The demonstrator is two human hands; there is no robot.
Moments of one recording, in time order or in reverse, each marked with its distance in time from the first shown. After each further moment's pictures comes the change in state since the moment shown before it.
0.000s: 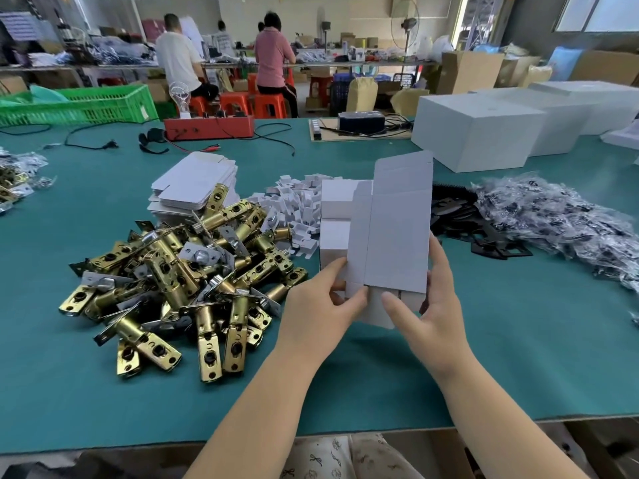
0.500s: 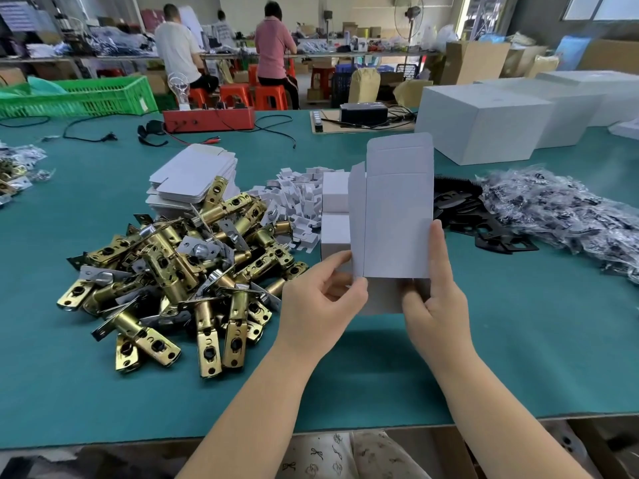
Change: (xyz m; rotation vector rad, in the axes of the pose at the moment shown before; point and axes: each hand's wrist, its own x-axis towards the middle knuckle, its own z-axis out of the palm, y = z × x) left_hand -0.003 0.004 0.000 -0.314 0.037 -0.017; right_hand 0.002 0.012 0.003 -0.198 0.071 0.075
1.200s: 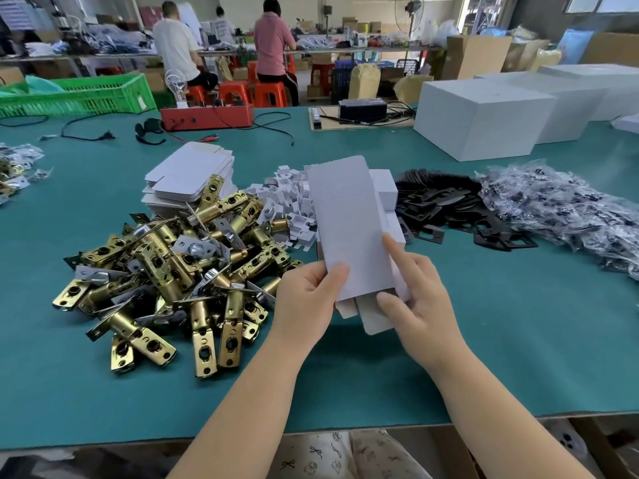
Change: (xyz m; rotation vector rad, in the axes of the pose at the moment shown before) left_hand 0.010 -0.005 -0.003 -0.230 -0.056 -0.217; right_hand 0.003 -0.006 0.000 -0.008 -0.167 -0.095
